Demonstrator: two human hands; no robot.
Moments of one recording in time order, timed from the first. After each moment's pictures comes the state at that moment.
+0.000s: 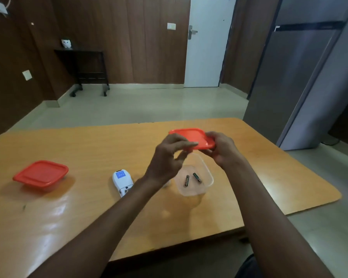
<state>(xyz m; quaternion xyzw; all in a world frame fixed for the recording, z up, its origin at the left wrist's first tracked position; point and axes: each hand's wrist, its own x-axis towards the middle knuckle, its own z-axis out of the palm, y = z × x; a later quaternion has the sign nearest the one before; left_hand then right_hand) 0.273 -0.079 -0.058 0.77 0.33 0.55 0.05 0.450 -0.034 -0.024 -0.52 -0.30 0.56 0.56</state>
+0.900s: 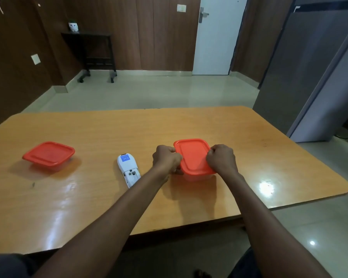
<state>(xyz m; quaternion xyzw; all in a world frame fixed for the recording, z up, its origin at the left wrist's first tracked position) 0.285 -0.092 -0.082 0.41 0.68 0.41 0.45 0.454 -0.061 -0.101 -0.73 -0.61 0.14 0.27</state>
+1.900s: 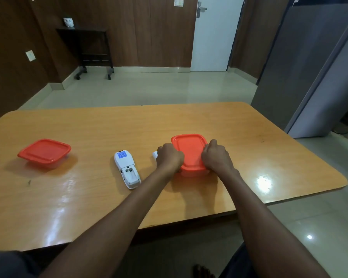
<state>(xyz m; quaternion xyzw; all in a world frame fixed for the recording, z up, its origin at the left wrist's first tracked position) 0.303 -0.091 -0.087 0.49 0.72 0.34 0.35 0.449 -0.061 -0.106 -0.74 -0.61 0.19 0.23</state>
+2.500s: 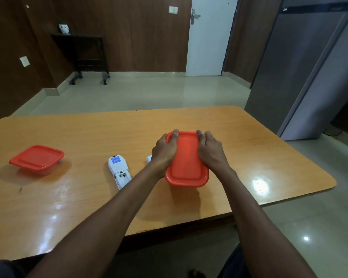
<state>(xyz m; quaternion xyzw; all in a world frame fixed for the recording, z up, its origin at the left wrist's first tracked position) 0.306 -0.083 -0.068 0.48 0.63 0.44 0.43 0.451 -0.067 -0.077 -0.65 -0.62 0.24 0.38</state>
